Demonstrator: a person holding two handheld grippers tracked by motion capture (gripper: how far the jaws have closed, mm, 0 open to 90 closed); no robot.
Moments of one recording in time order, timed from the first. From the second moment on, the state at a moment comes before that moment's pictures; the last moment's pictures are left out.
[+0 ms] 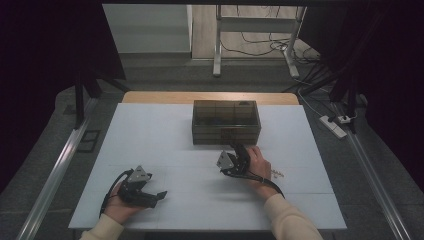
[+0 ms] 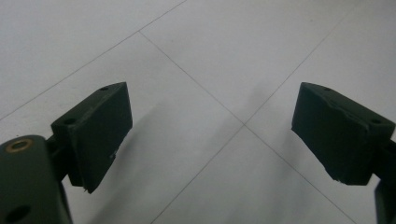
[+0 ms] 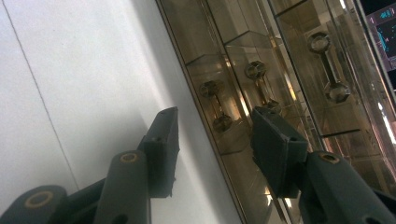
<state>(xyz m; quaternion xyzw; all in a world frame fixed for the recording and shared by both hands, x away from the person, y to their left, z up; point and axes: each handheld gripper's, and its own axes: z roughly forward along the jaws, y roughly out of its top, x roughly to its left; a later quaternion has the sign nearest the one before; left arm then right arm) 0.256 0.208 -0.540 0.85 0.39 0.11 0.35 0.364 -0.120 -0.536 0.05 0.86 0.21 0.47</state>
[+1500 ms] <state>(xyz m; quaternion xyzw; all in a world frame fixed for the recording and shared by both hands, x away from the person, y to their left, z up) 0.256 0.208 -0.542 0.85 0.38 0.11 0.35 0.371 -0.119 -0.539 0.05 0.86 0.20 0.48</state>
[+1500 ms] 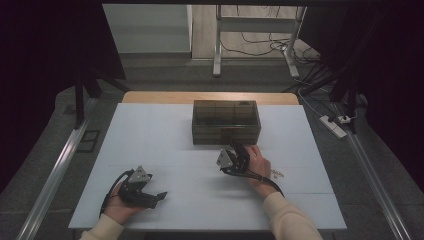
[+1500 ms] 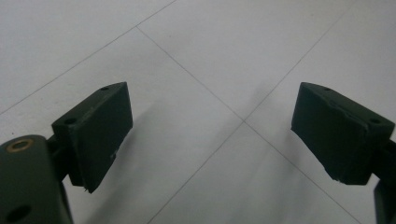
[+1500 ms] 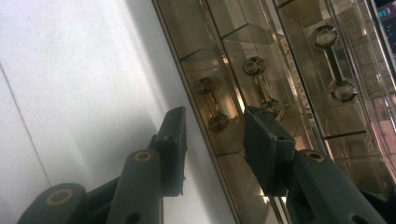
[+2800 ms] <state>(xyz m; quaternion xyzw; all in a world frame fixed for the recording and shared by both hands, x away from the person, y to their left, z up) 0.256 0.207 -0.543 0.85 0.38 0.11 0.34 0.377 -0.116 -0.544 0.02 0.85 0.18 0.49</state>
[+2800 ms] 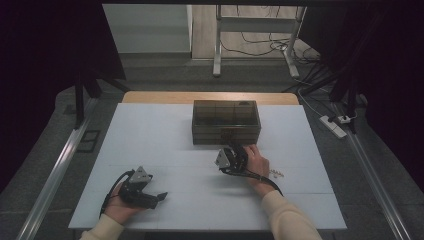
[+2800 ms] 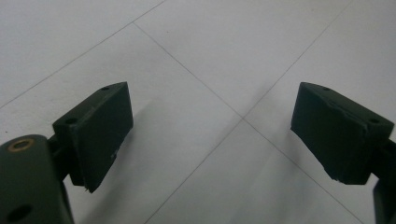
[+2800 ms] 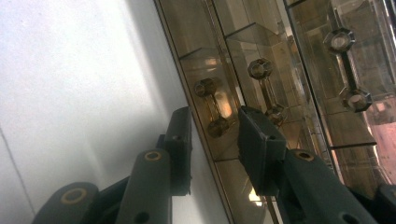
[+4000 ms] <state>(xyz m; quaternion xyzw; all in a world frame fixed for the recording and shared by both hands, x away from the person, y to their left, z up) 0.256 0.207 -0.544 0.85 0.38 0.10 0.34 0.385 -0.112 -0.552 0.02 0.84 0.16 0.51</state>
